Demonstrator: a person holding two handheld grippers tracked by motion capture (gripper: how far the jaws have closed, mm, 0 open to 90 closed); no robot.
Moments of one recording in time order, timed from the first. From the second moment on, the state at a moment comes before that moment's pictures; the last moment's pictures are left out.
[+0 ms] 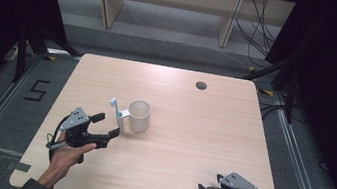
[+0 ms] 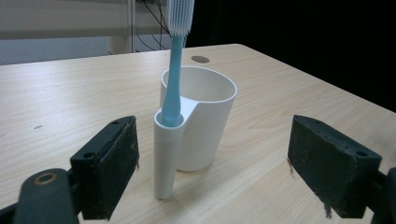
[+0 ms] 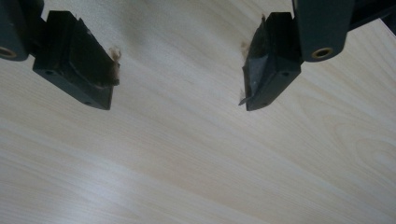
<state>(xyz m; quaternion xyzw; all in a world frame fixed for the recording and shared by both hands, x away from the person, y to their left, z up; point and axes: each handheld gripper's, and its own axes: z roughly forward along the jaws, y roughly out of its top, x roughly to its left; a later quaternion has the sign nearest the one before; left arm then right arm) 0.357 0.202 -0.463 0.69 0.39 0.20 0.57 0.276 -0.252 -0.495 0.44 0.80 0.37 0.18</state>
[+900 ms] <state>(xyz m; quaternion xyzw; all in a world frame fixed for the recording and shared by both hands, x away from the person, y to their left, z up) 0.338 0.200 -0.469 0.71 0.38 0.18 0.56 0.276 -0.252 -0.496 0.44 0.80 0.37 0.17</state>
